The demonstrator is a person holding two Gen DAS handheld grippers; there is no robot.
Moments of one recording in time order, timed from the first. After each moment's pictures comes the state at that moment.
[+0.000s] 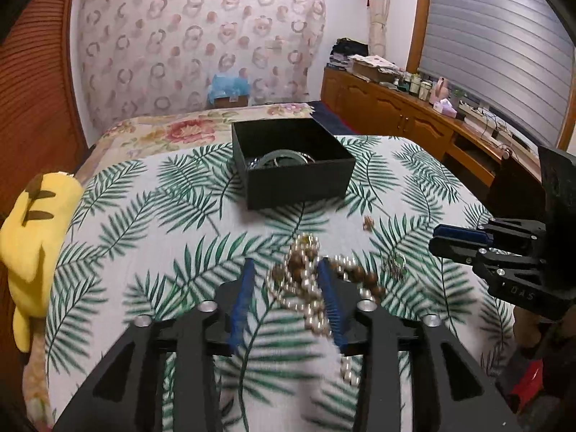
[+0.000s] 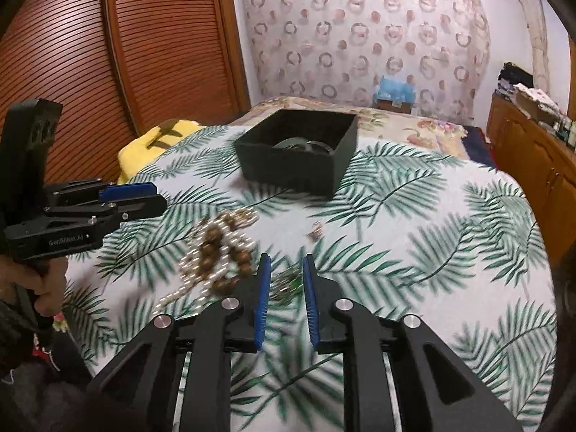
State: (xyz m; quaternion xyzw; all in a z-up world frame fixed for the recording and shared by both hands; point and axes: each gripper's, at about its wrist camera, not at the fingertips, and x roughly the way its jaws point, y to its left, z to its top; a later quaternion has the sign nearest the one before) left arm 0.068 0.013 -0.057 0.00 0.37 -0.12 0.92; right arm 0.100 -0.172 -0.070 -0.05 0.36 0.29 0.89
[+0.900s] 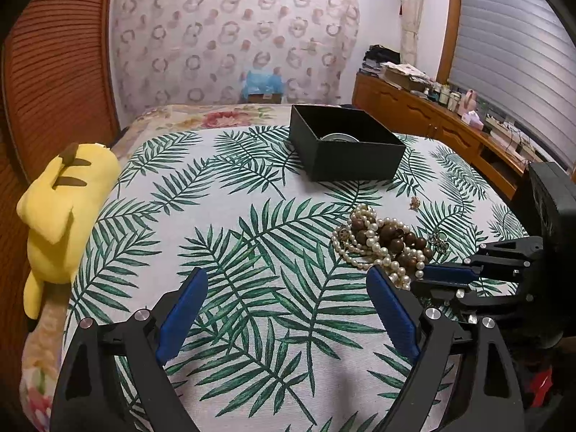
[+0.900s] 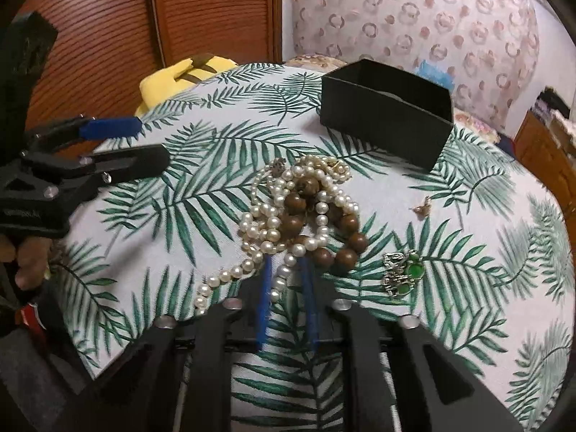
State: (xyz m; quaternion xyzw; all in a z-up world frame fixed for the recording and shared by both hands) left arm 0.043 0.060 -0.077 -0.03 0.36 -0.06 0.93; right arm 0.087 -0.088 -0.106 -0.16 0.41 0.31 0.84
